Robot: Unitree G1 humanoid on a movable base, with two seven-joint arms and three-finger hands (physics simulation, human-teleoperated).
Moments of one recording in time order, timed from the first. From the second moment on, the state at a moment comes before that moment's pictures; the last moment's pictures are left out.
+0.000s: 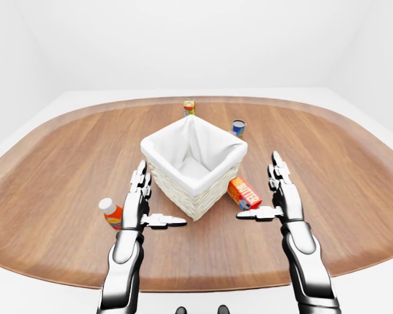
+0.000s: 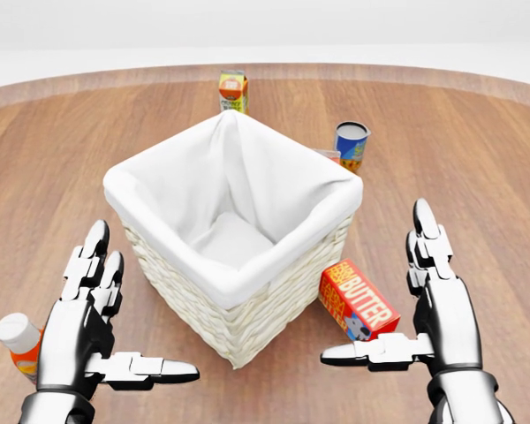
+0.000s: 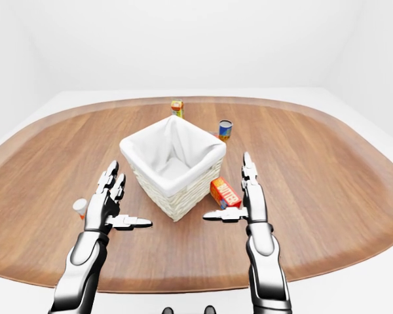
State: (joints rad) left arm 0.06 0.02 0.04 -0.17 -0.03 0.06 -0.09; right arm 0.04 -0.04 -0.08 -0.20 -0.08 0.07 0.06
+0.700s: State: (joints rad) left arm 0.08 0.02 0.05 -0.22 -0.04 0.08 -0.10; right arm -0.12 -0.09 -0.12 0.25 -0.15 0.01 -0.14
